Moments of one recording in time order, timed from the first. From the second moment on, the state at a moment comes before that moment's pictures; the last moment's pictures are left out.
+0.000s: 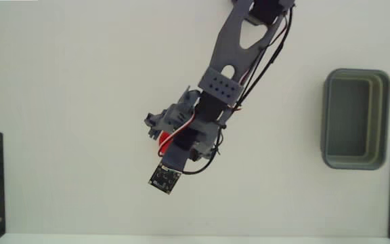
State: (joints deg) arm 27.5 86.7 87.2 58.8 -0.3
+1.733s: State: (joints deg) arm 27.5 83.8 84.1 57.3 -0.3
